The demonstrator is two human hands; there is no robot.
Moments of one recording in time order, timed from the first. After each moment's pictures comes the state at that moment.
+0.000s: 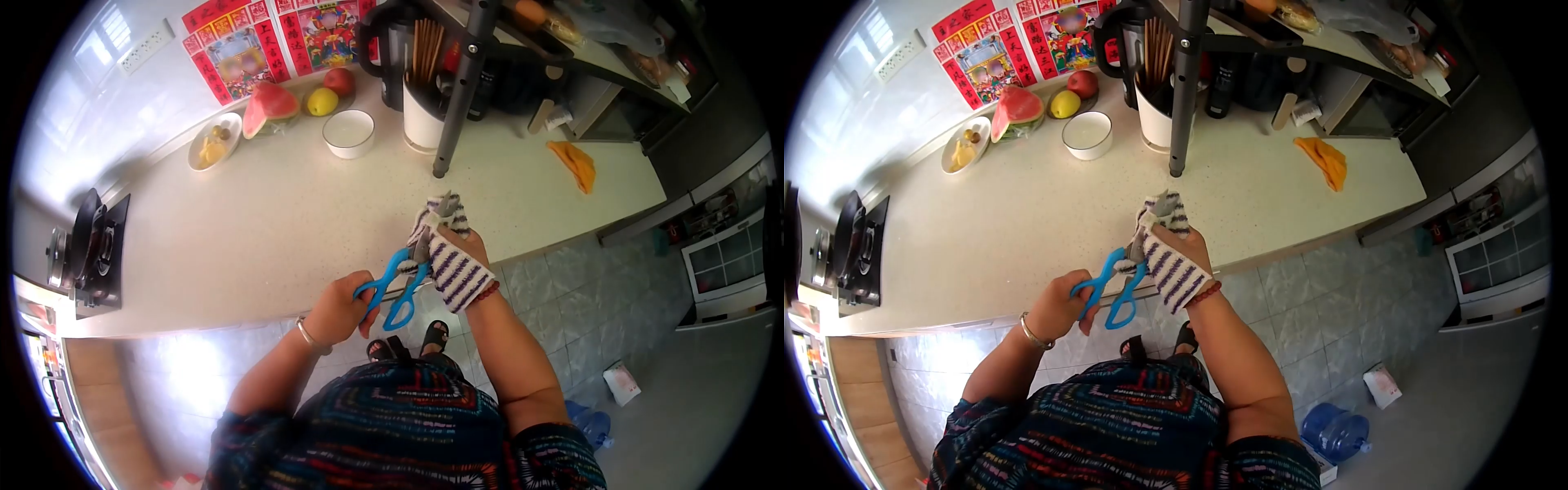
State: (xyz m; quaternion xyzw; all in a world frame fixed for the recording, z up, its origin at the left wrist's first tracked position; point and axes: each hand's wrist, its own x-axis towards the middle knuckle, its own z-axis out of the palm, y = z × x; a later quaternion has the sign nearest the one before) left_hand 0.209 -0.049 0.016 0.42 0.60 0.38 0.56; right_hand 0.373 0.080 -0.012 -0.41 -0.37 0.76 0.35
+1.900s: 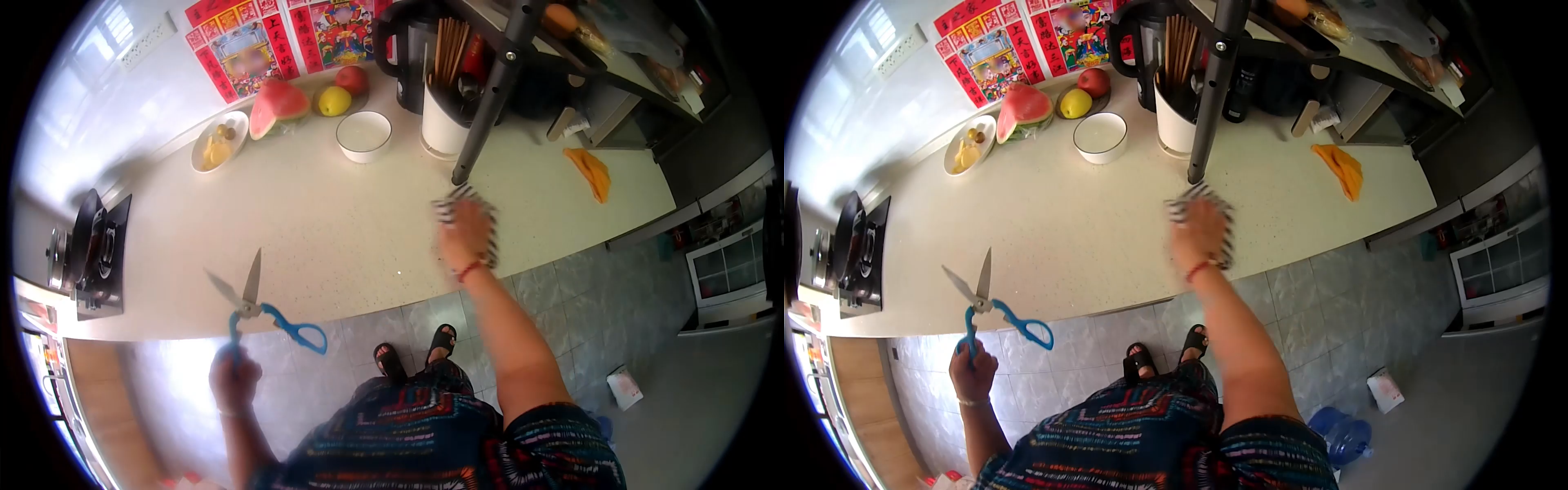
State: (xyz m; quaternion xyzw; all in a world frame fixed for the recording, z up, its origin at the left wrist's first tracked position) left_hand 0.090 -0.226 -0.049 0.10 0.52 0.75 0.39; right_hand 0.338 0.145 -0.104 -0.57 -0.81 0.12 0.01
